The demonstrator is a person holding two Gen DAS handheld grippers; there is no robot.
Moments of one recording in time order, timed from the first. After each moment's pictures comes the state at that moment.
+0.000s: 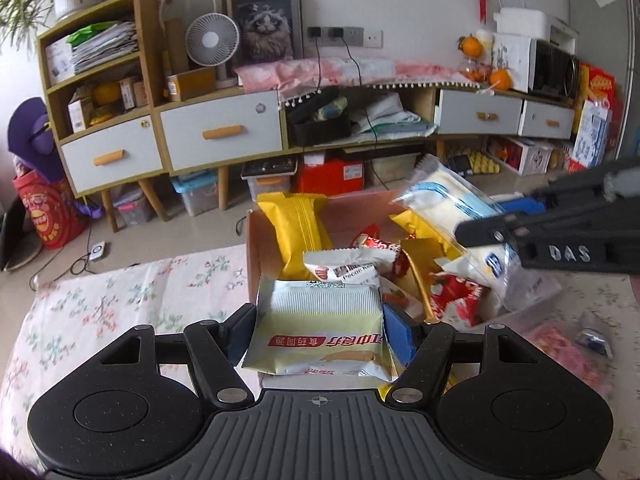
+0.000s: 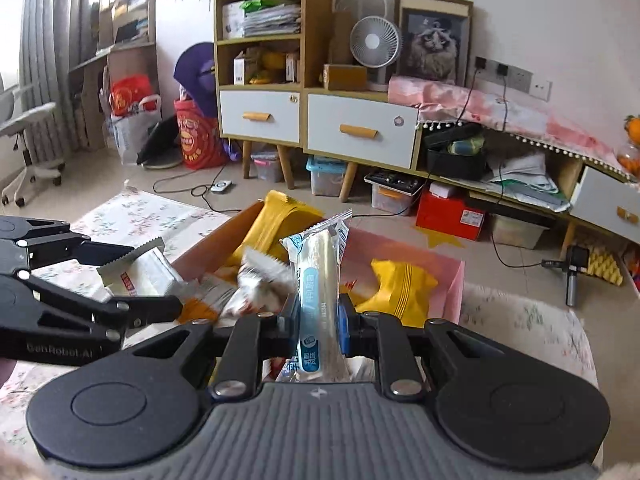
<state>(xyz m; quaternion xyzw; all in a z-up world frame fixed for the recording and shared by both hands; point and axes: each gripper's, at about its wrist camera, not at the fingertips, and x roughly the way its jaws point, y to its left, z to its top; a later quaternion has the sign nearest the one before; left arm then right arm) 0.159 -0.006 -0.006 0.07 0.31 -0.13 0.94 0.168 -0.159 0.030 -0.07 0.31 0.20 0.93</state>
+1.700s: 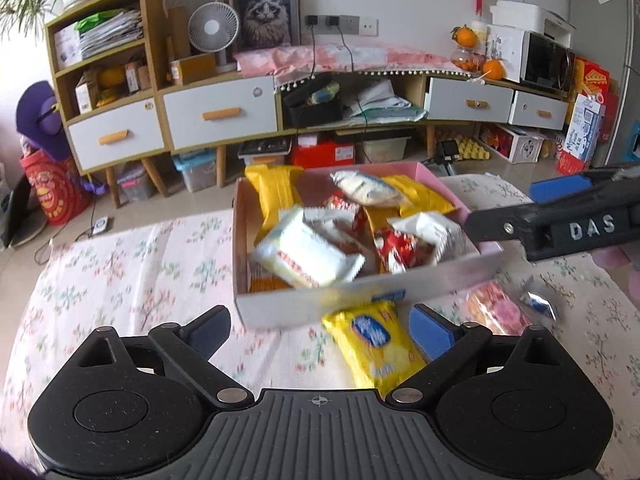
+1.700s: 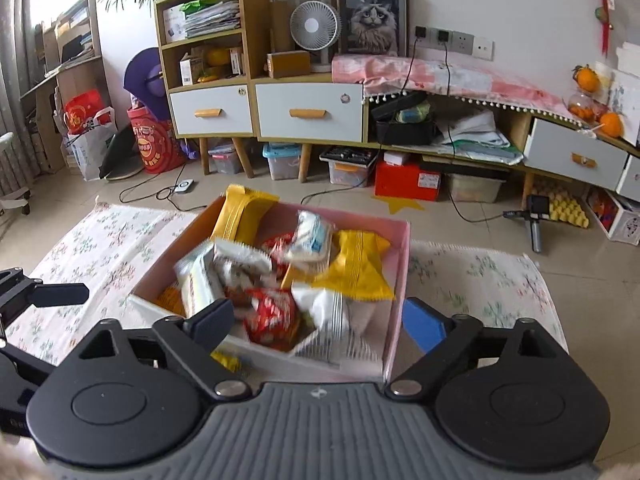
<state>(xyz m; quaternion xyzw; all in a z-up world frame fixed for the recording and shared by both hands) 0.087 -0.014 0.013 0.06 0.34 -0.12 0.93 0.120 -0.183 0.050 -0.02 0.34 0.12 0.93</state>
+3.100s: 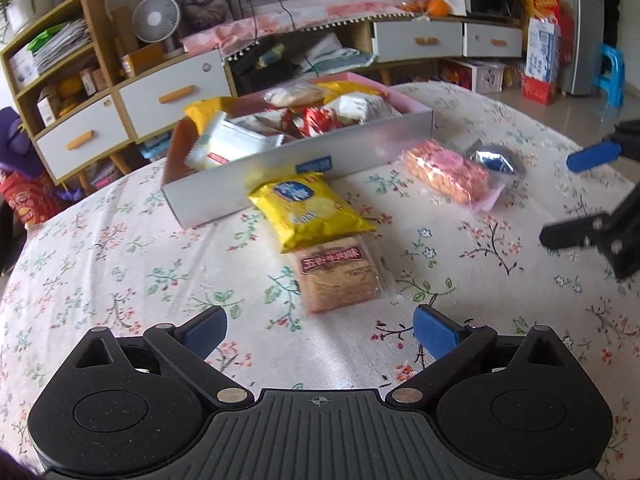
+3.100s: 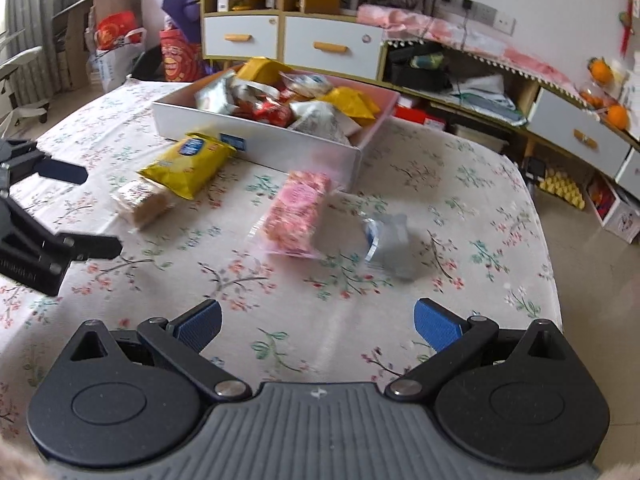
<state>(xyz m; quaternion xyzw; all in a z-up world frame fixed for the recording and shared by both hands) 0.021 -0.046 -0.060 0.15 0.36 -0.16 0.91 0.016 -0.235 -0.025 -0.09 0.38 0.14 0.91</state>
